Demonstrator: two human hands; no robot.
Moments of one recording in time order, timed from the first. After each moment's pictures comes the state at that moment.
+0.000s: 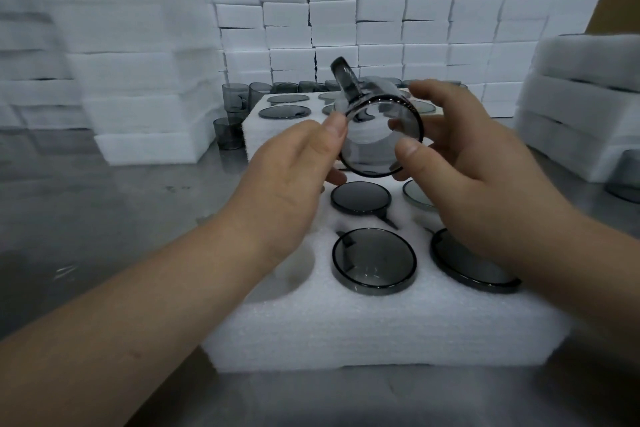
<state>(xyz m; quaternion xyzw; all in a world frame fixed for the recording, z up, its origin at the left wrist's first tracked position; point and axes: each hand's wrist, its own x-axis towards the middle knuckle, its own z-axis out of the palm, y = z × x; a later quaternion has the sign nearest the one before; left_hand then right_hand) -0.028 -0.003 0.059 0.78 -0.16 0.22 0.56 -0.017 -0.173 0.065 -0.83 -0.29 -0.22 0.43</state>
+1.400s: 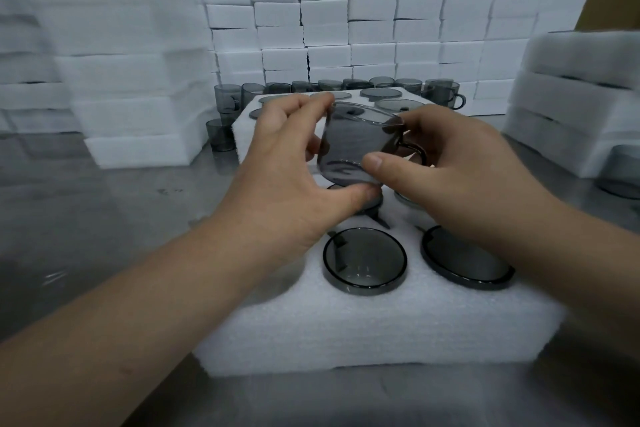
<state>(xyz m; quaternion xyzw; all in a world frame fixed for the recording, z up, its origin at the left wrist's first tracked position) -0.026 -0.005 0.056 0.84 -0.18 0.32 0.40 -0.010 -0.171 0.070 -0.85 -0.24 -0.22 0.42</state>
